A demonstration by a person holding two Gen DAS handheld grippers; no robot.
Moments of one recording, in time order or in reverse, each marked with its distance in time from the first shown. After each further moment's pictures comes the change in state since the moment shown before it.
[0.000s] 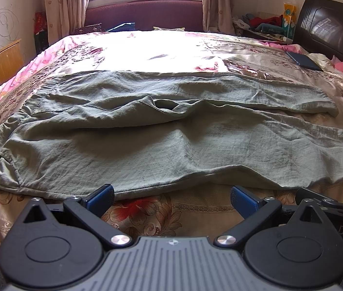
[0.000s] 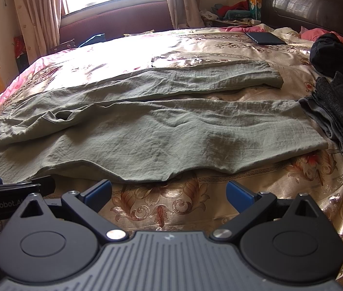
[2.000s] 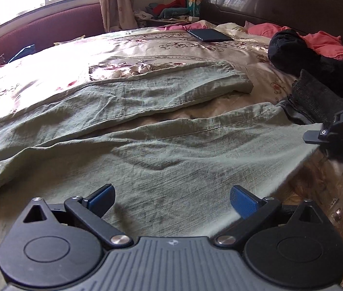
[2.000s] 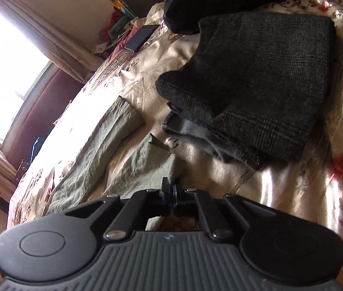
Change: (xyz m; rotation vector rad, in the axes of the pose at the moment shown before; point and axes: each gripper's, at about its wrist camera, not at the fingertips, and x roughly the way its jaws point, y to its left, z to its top) left arm 0.070 -0.170 0.030 0.307 0.011 -0.327; right arm 0.023 -0.246 0.044 0.757 -0.101 -0.026
